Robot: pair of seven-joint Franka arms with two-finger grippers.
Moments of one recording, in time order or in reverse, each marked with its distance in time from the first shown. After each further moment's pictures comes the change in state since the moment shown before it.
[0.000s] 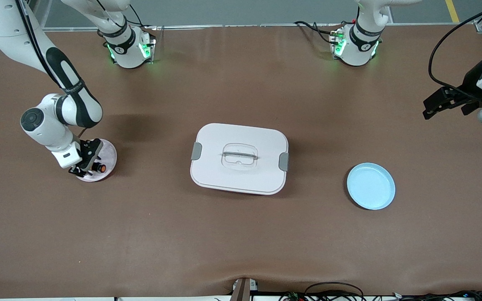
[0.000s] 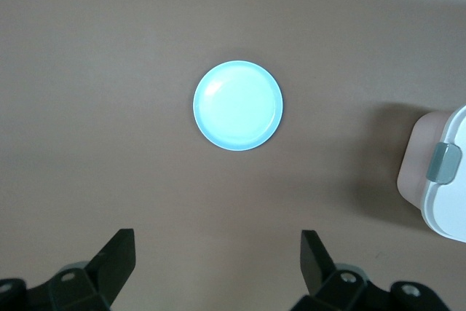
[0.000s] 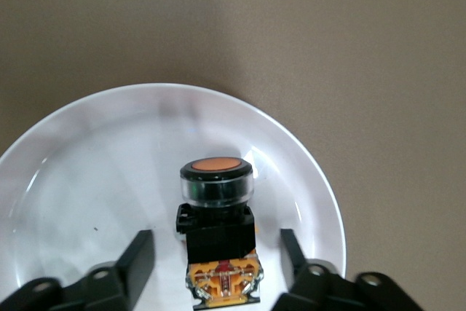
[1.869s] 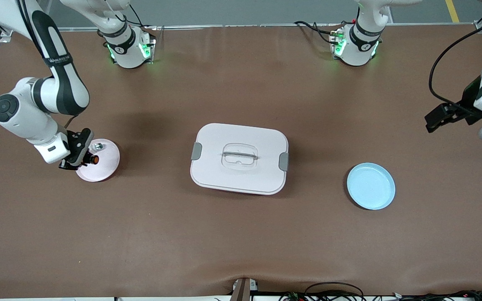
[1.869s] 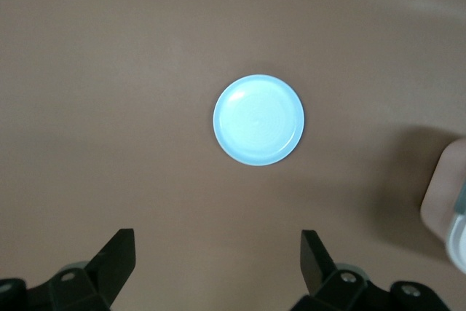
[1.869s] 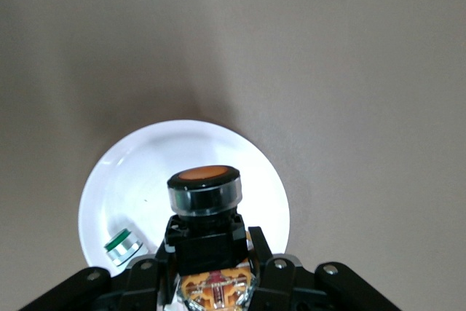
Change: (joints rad) left arm -0.015 0.069 0.002 0.067 0.080 -0.014 -0.041; right arm 0.054 -0.206 -0.001 0.049 0.000 -0.301 0.034
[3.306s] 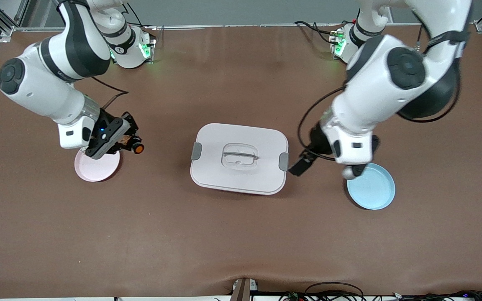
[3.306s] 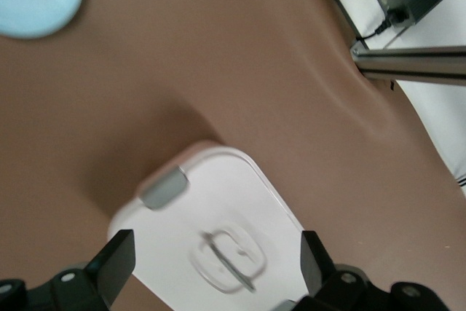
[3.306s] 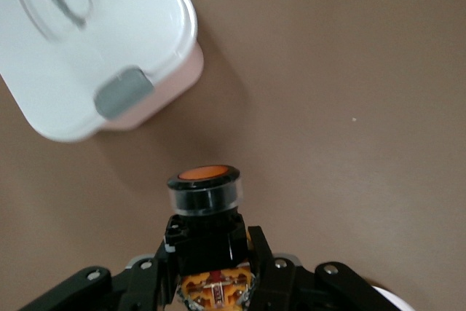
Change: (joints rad) left arm -0.032 0.350 -0.377 0.205 -0.109 0.290 -1.018; right arm 0.297 -0.159 0.001 0.271 0.236 -0.444 0.613
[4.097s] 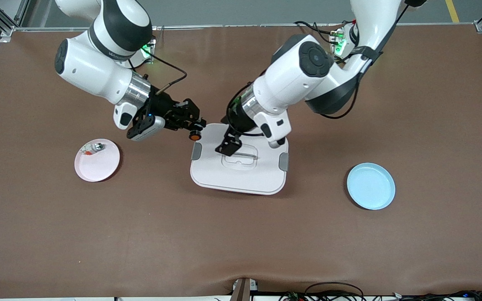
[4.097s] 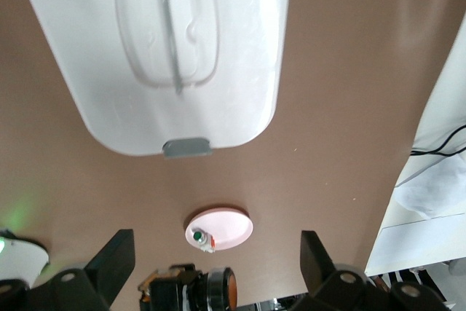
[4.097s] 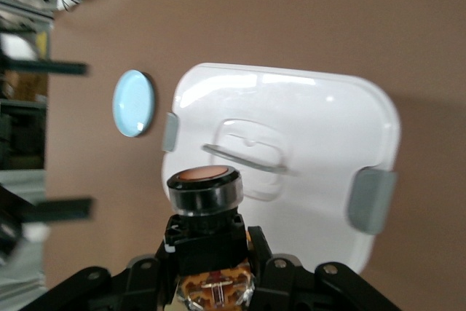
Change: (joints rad) left arm -0.268 0.118 -0.007 -0.005 -0.175 0.328 -0.729; right arm 0.250 -0.005 0.011 0.008 0.466 0.185 0.751
